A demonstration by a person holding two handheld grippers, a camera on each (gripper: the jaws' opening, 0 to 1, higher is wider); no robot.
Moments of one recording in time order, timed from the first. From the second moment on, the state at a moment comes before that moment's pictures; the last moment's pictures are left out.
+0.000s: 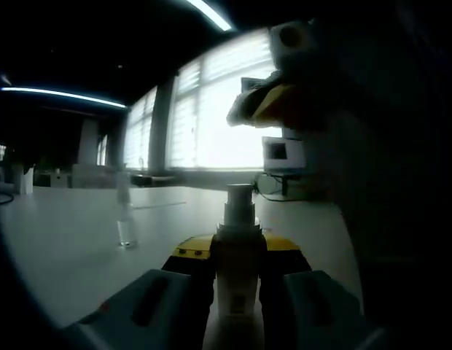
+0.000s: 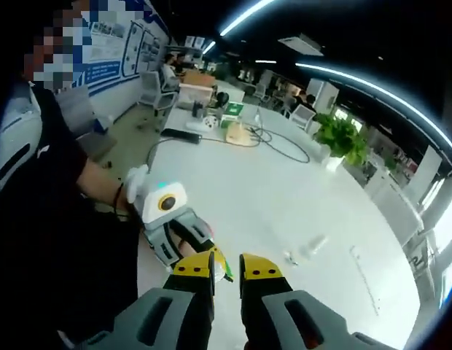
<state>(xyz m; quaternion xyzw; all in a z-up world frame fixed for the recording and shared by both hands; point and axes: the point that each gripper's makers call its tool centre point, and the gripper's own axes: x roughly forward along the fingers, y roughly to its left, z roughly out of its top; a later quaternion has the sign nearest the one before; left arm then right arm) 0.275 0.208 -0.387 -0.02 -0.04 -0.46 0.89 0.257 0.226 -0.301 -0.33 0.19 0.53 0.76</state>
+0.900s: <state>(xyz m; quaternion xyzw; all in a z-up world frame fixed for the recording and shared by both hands) 0.271 0.206 -0.388 -0.02 -0.03 -0.47 0.88 0.247 0.233 -0.329 -0.52 0.32 0.59 0.53</state>
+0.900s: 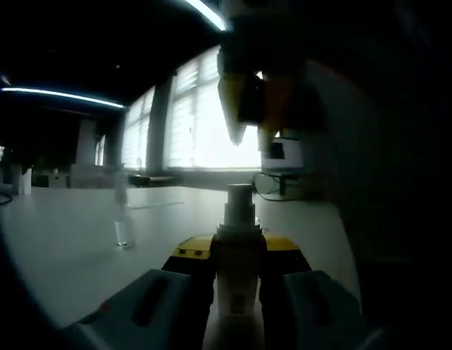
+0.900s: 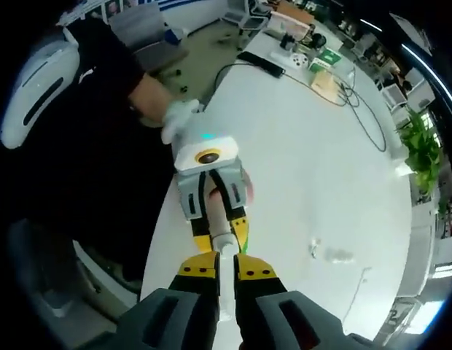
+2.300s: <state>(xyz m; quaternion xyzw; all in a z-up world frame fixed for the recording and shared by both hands) 0.272 0.208 -0.388 -0.02 -0.03 -0.46 0.89 0.250 0.235 -0.353 -0.58 0.34 0.60 0.44</state>
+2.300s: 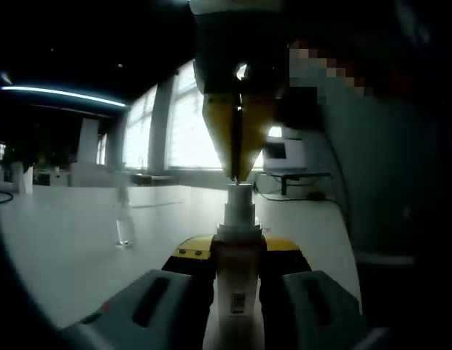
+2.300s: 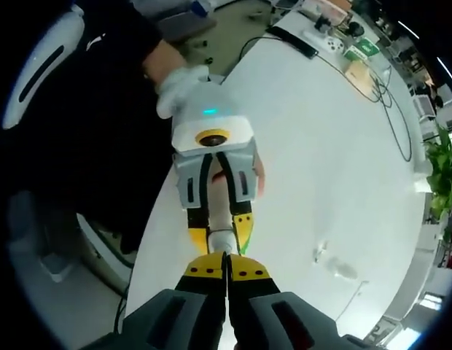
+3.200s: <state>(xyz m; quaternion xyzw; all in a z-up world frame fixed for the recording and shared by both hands) 0.273 0.208 -0.388 -0.02 -0.03 -0.46 0.89 0.249 0.235 -0.354 -0.58 0.35 0.60 0.43</state>
